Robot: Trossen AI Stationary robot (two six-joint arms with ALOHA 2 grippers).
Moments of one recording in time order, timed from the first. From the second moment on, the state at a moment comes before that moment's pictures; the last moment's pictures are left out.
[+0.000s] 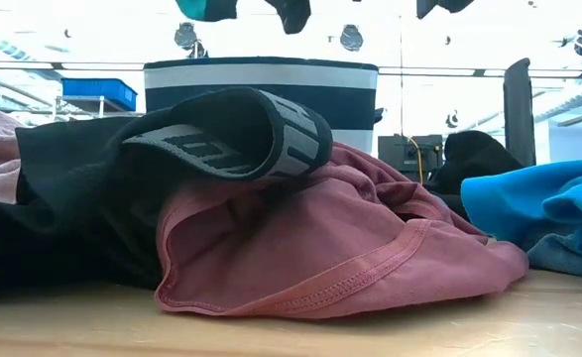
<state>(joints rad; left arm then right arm) -0.51 0.99 0.75 0.15 -0.31 -0.04 0.20 1.74 1.10 0.62 -0.01 -0.01</state>
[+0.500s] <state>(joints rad) -0.49 0.99 0.75 0.07 -0.34 -0.04 0.20 1.76 1.10 0.64 0.04 -0.06</state>
